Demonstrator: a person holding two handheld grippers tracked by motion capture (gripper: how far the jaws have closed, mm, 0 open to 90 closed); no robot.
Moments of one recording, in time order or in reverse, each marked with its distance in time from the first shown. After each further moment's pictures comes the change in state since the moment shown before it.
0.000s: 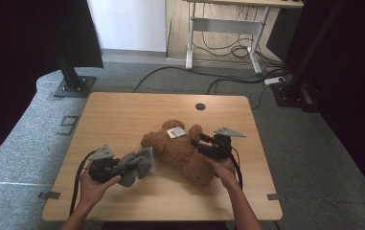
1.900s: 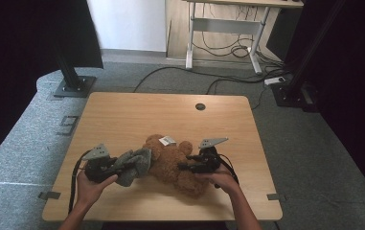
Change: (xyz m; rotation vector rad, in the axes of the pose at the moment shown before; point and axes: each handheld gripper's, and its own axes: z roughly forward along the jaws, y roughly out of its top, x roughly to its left) left arm -0.003 0.008 -0.011 -0.049 -0.028 -0.002; right arm 0.012 -0.031 0.020 0.277 0.425 -0.138
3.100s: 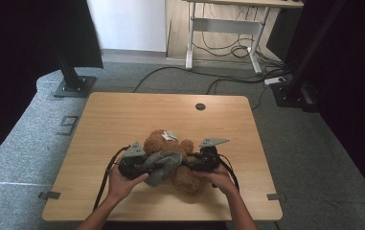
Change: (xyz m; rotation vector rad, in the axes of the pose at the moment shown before) left arm -0.031 0.019 0.071 0.061 -0.045 0.065; right arm -0.003 -0.003 0.004 -0.057 -0.095 0.031
